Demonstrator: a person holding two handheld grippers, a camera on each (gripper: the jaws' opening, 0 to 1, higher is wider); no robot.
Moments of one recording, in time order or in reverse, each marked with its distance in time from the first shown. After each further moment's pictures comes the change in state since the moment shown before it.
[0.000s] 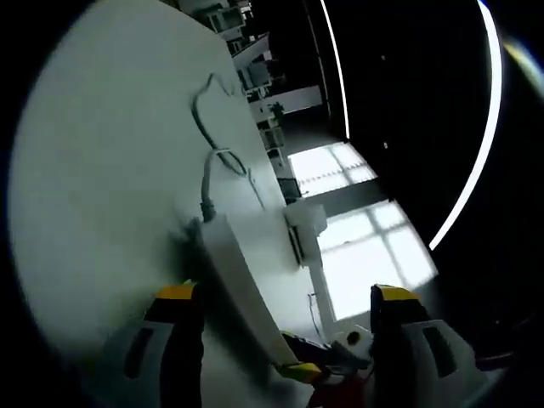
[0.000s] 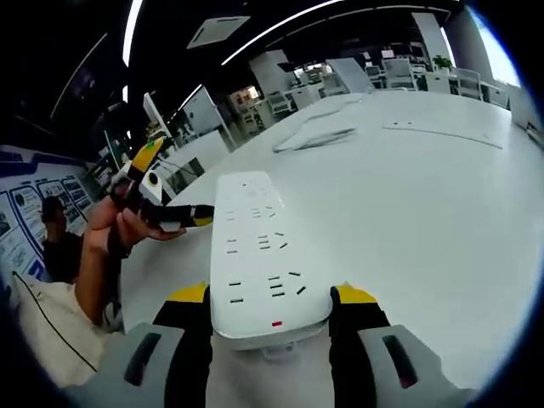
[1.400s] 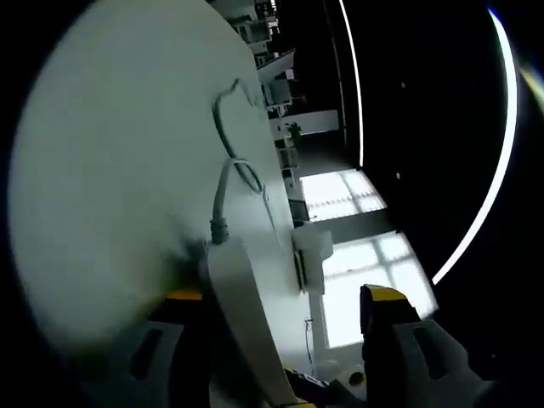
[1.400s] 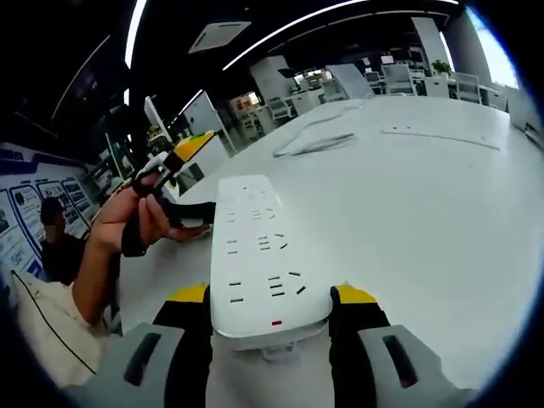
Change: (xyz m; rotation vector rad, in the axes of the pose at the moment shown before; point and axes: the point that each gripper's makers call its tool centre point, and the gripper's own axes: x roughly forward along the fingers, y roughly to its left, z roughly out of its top) left arm 0.030 0.018 0.015 -0.123 -0.122 0.036; right arm 0.001 0.000 0.001 -0.006 -0.034 -0.003
